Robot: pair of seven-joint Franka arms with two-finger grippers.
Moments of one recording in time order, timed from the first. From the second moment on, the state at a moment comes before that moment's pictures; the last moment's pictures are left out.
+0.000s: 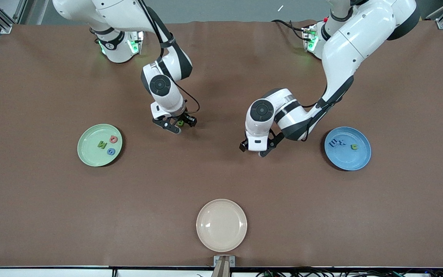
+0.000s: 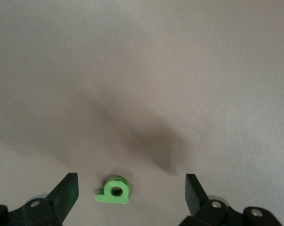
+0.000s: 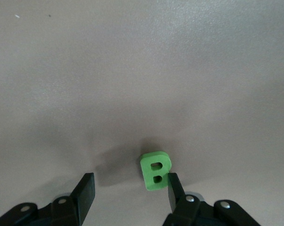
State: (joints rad) left arm -0.06 0.81 -0.70 -1.75 0.58 2.27 -1.77; right arm 0.82 0.42 -0.12 -2.23 0.29 2.62 0.92
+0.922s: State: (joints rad) left arm -0.07 0.83 -0.70 -1.79 0.58 2.28 -1.81; right arm 0.82 0.41 -0.13 -2.25 0.29 2.62 0.88
